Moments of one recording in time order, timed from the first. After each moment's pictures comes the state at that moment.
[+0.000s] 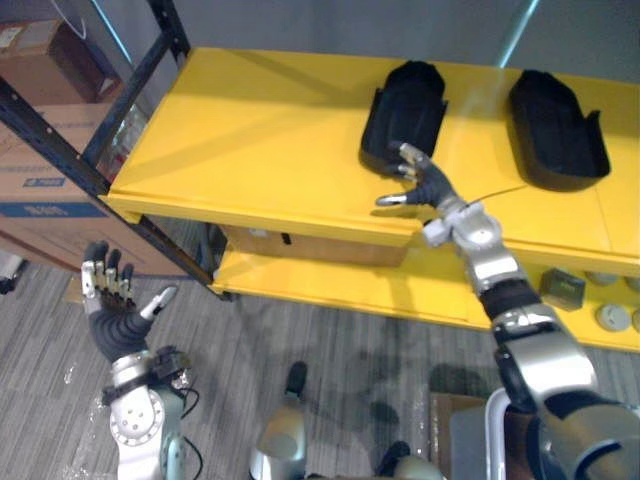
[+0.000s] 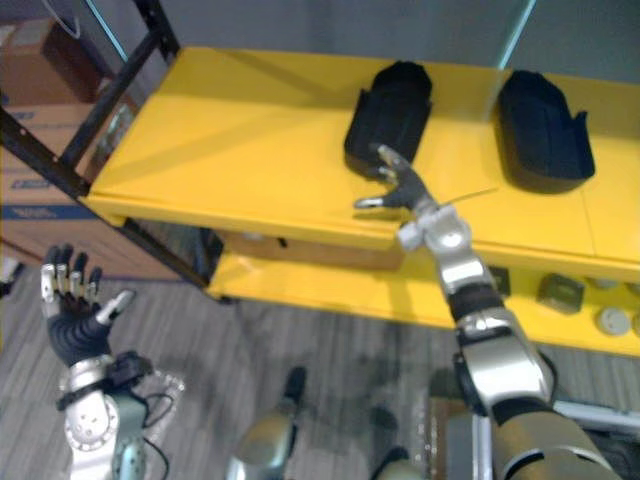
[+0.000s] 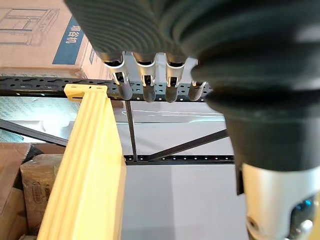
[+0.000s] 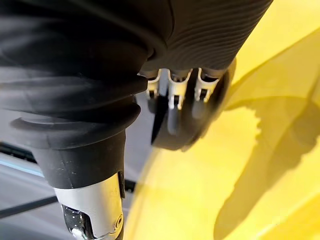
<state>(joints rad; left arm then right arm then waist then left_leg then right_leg) 0.23 0.08 0.26 -0.30 -0.27 -0.33 0.24 -0.93 -0.40 0.20 0.87 0.08 -0.28 0.22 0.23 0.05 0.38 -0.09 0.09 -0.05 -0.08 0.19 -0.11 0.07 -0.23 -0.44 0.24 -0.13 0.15</state>
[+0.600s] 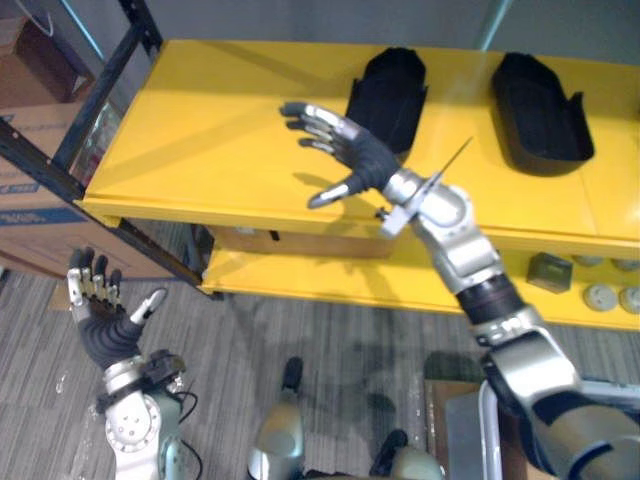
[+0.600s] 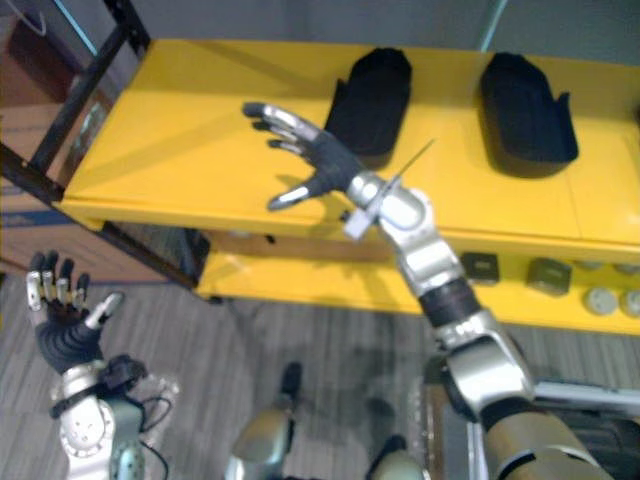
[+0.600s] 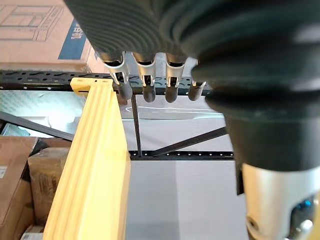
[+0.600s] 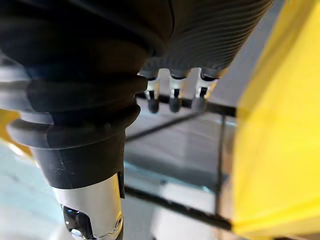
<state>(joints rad) 0.26 0.07 0.24 -0.32 -0.27 -0.33 0.26 -0.91 -0.22 0.31 0.32 0.29 -0.18 0.33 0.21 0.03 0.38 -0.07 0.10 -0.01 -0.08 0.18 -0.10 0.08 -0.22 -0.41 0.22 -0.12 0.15</state>
